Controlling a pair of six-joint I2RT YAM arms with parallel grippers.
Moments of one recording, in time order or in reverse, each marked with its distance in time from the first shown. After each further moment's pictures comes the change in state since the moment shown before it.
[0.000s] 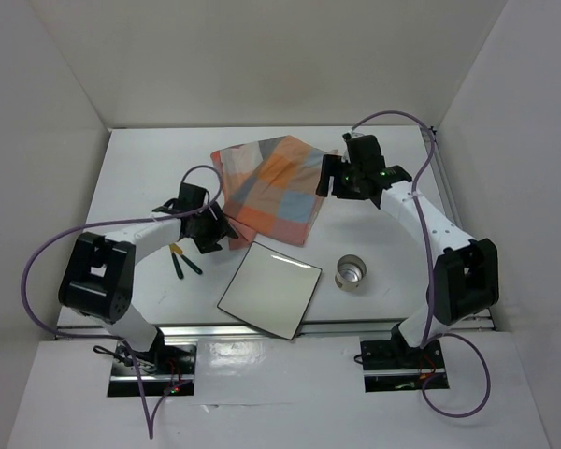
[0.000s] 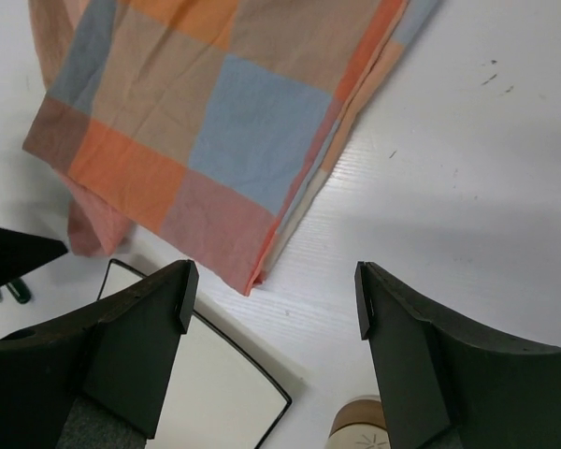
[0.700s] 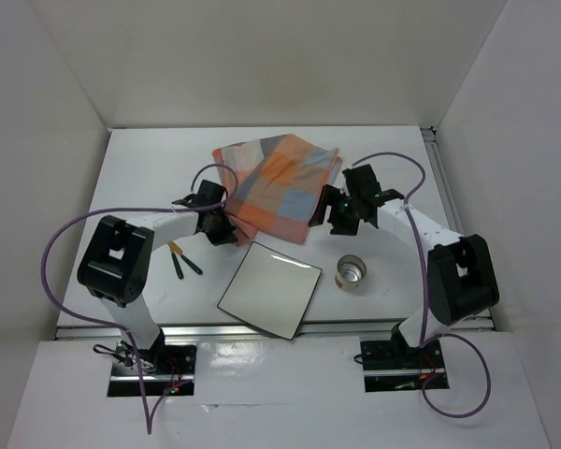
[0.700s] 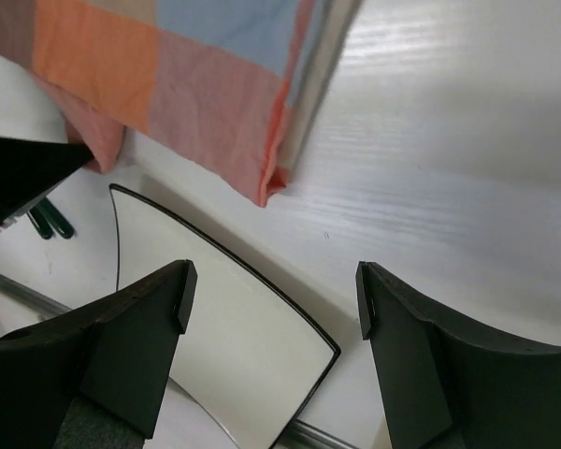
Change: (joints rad) left arm -0.097 0.166 0.110 -0.008 -0.154 -0.050; right arm -0.013 -0.005 -0.246 0.078 -0.216 0.198
